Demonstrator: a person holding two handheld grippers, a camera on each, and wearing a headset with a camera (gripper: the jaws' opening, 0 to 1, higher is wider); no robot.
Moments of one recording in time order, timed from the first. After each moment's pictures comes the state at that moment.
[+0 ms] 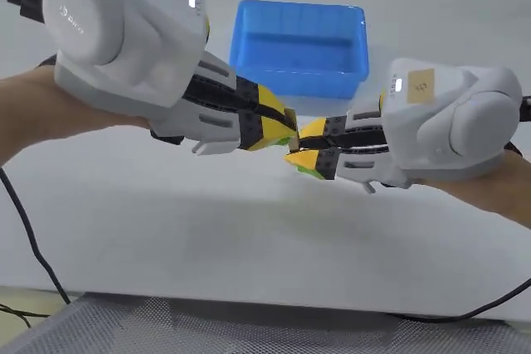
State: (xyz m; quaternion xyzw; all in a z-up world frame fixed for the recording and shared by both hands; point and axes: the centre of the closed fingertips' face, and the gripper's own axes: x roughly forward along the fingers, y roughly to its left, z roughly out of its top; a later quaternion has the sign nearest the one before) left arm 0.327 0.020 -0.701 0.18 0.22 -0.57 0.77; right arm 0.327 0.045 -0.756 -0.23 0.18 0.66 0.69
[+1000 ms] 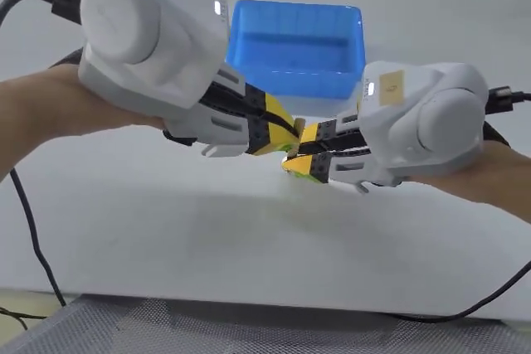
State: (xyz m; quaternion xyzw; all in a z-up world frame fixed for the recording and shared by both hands) left arm 0.329 0.017 -0.715 0.19 0.25 -0.57 0.76; right arm 0.327 0.042 -0.772 -0.27 0.21 0.67 0.66
